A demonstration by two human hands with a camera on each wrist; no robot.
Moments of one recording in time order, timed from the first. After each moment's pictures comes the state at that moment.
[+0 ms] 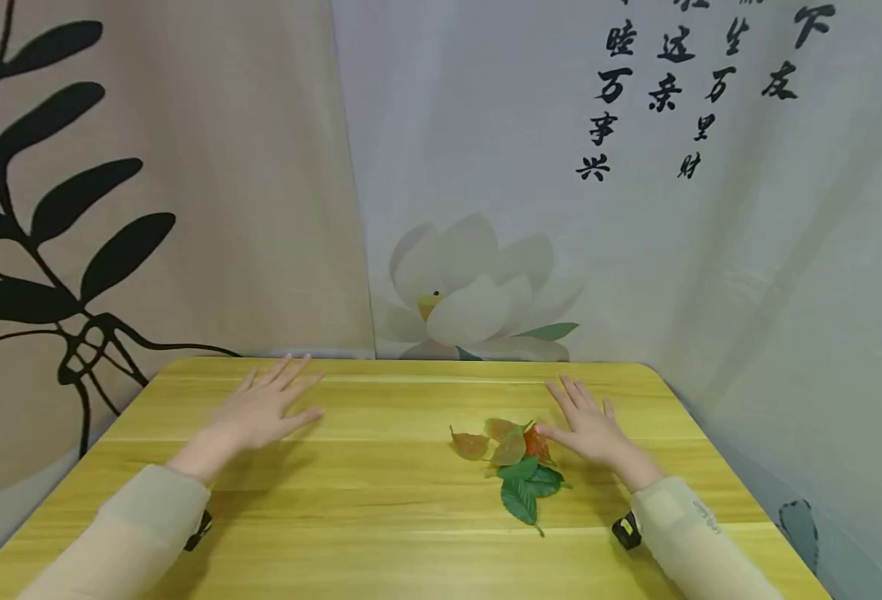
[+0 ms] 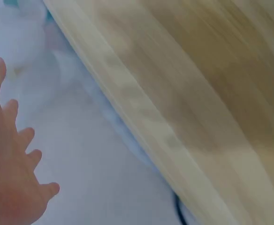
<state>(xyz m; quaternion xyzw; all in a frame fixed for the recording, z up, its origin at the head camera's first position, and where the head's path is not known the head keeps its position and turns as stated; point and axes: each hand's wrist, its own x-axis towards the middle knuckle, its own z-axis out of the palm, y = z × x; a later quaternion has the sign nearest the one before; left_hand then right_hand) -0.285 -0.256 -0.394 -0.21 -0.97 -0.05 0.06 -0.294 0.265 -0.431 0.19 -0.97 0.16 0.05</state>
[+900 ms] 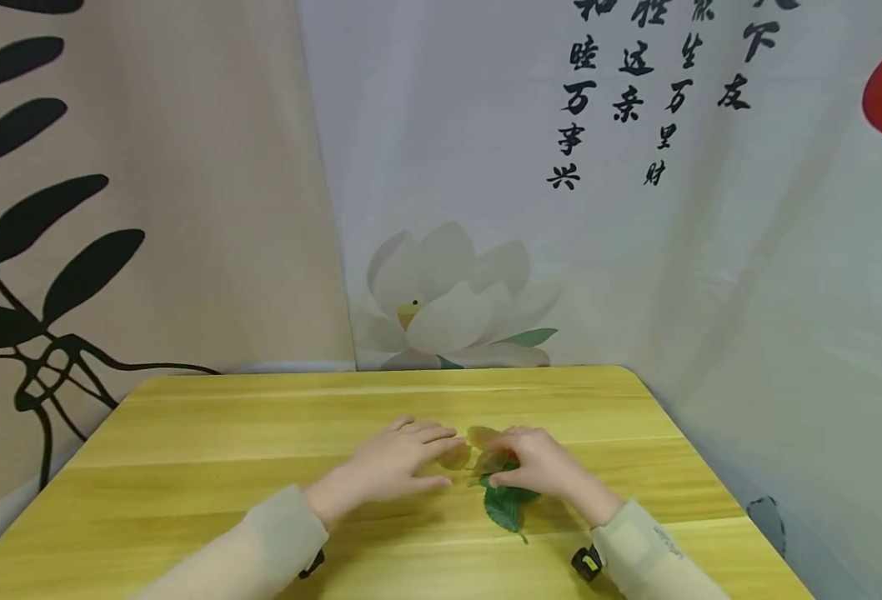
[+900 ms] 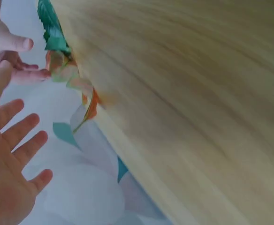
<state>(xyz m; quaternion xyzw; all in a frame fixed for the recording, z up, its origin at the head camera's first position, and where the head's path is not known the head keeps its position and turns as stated) -0.266 -0.062 -0.416 -0.46 -0.88 -0.07 0.08 -0.264 0.215 -0.428 0.33 -0.92 0.19 0.03</state>
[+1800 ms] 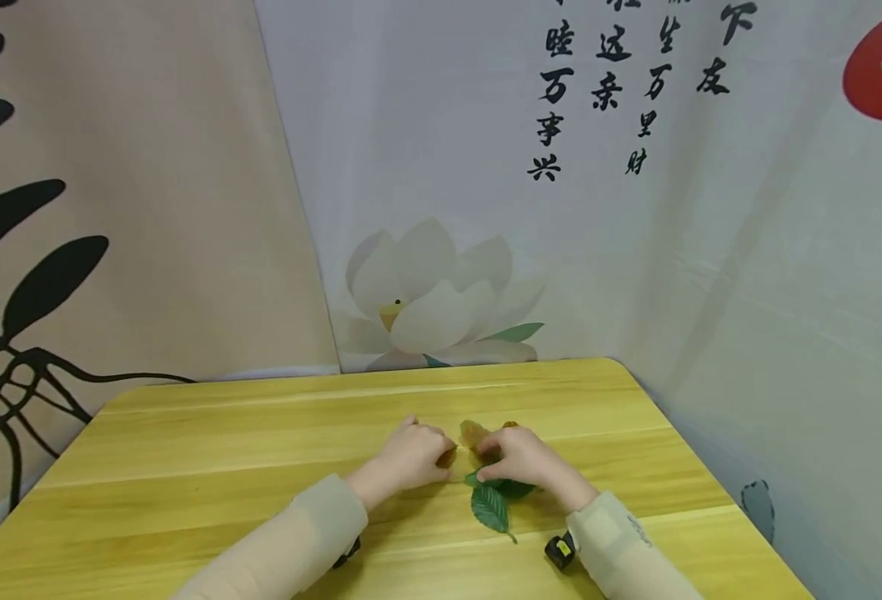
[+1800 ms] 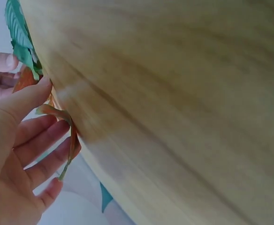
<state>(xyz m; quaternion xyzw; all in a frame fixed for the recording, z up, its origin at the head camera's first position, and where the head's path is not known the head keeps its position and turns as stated) -0.299 -0.006 -0.441 -0.40 -0.91 -0.04 0.07 -0.282 0.216 -0.442 0.27 -0.93 0.26 -0.04</state>
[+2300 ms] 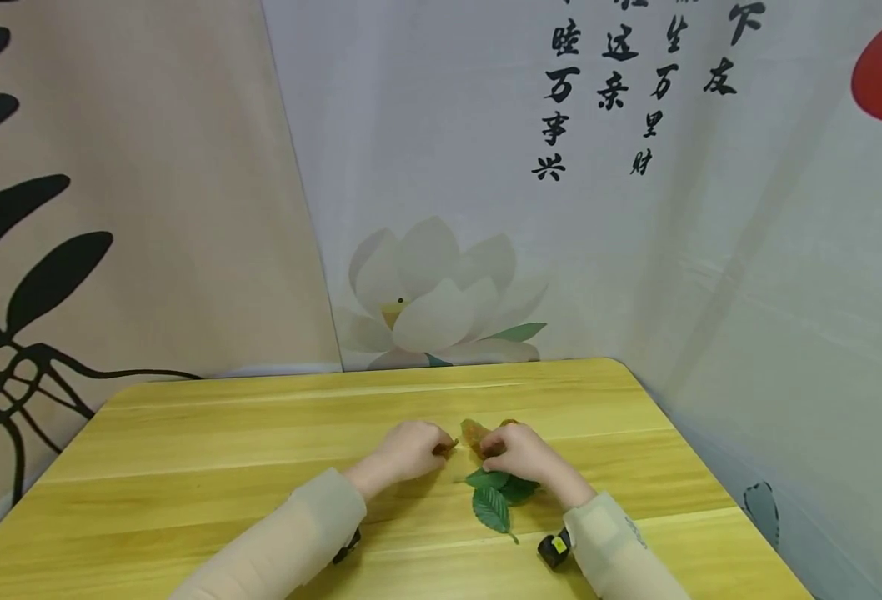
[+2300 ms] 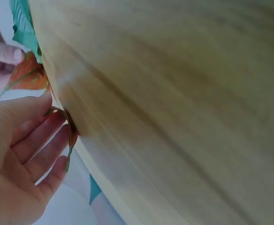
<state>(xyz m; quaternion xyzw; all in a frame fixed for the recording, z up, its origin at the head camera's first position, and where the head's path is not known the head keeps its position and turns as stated) -0.311 -0.013 -0.445 -0.39 -0.91 -0.12 0.03 -0.288 0.215 -0.449 0.24 -0.92 0.30 -0.04</state>
